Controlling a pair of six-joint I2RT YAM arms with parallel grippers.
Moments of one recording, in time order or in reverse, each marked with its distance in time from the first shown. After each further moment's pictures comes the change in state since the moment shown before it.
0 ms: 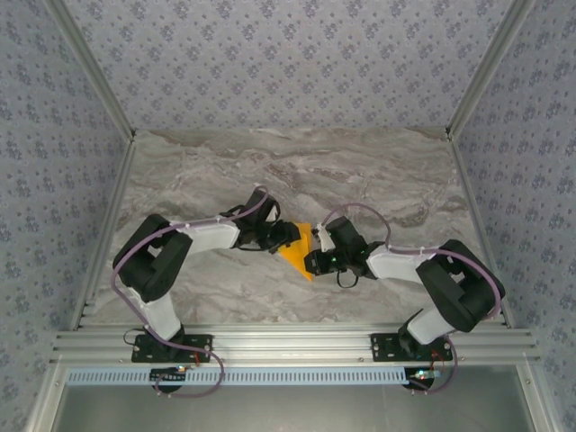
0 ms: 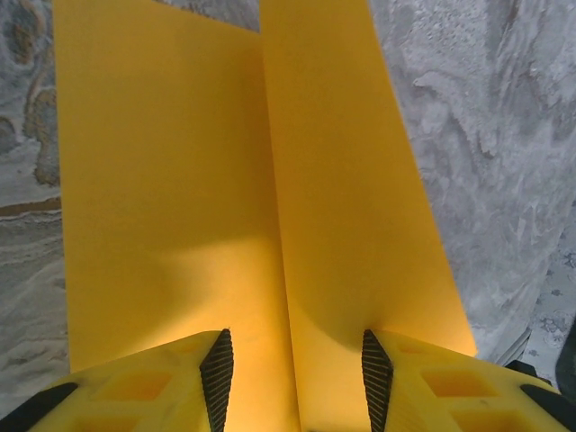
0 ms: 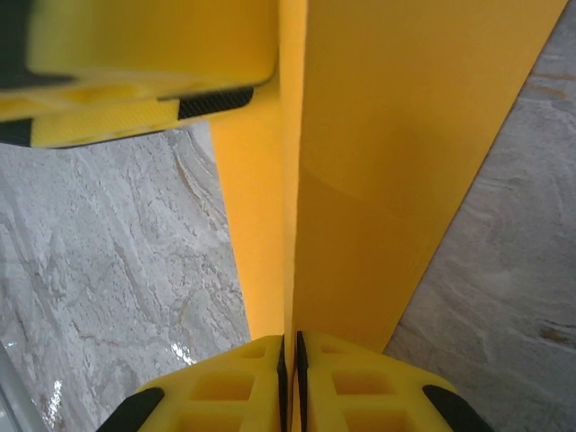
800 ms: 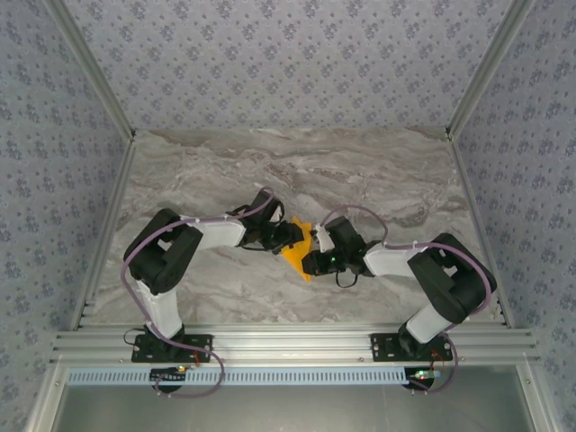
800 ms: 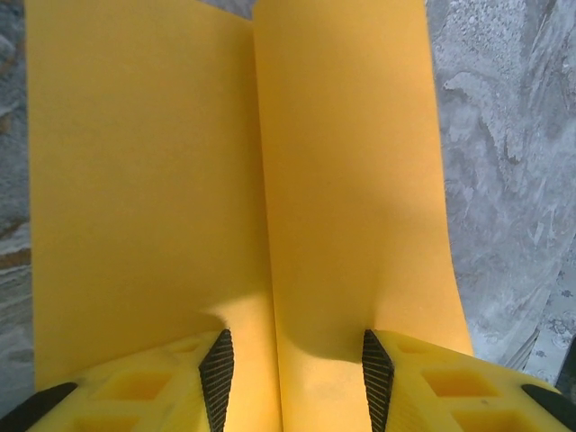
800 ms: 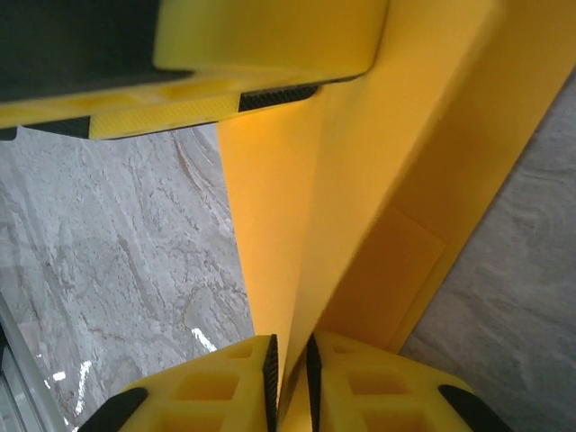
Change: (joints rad) left arm -0.006 0.075 0.035 0.022 0.017 0.000; right arm -0.014 0.056 0.011 0.027 -0.071 0.005
